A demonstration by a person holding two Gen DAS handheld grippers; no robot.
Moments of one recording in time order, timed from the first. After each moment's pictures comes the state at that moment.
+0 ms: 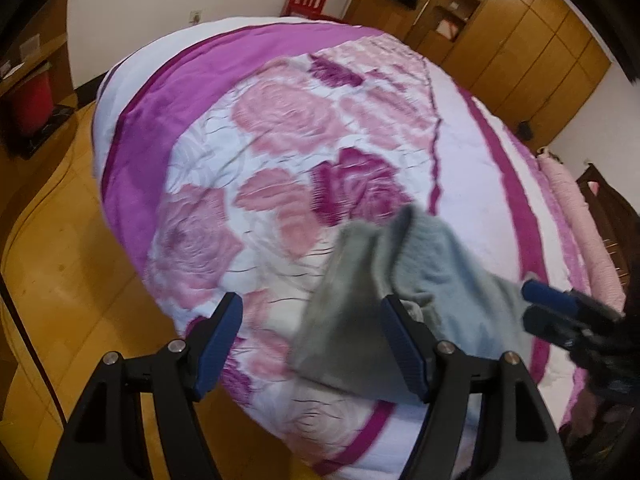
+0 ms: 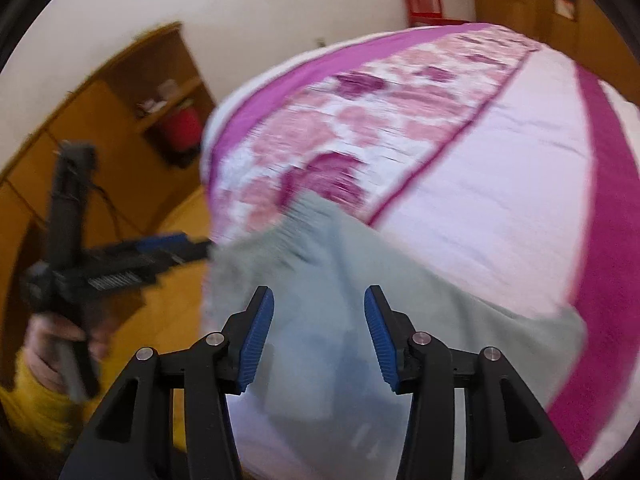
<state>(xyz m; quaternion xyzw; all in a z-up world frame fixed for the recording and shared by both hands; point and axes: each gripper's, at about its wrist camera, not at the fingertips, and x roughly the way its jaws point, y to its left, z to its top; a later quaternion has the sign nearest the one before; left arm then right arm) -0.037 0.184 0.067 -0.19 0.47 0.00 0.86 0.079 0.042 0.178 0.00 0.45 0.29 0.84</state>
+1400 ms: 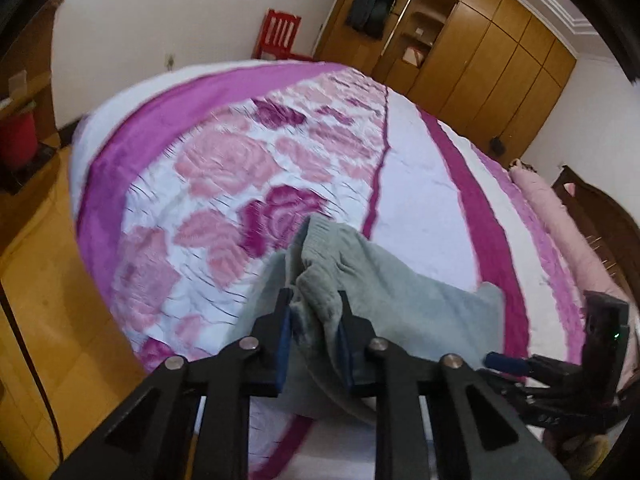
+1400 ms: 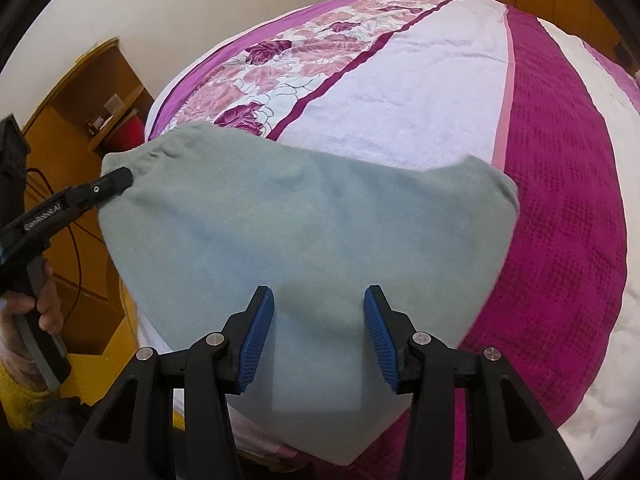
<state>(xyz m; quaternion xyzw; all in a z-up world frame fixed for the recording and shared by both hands) -0.049 0.141 0.094 -0.16 0.39 -0.02 0.91 0.049 -0.031 0.130 0.05 0.50 0.21 0.84</state>
